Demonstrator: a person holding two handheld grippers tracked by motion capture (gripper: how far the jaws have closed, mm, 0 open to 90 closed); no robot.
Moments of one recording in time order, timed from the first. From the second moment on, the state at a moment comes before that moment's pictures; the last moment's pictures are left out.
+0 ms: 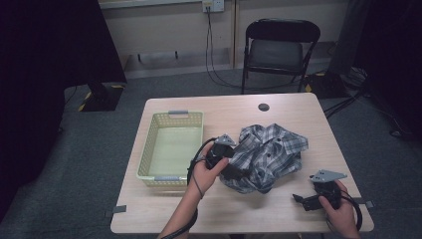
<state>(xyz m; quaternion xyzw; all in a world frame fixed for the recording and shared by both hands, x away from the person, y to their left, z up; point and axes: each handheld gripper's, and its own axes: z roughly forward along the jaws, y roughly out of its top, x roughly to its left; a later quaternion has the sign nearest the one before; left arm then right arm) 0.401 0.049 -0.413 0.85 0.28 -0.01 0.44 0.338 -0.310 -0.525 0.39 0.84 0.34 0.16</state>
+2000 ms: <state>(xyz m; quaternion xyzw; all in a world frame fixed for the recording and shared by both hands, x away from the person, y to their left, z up) 0.368 0.096 -0.458 0.86 0.29 -0.02 0.42 0.338 -0.310 -0.525 0.39 0.84 0.34 0.16</state>
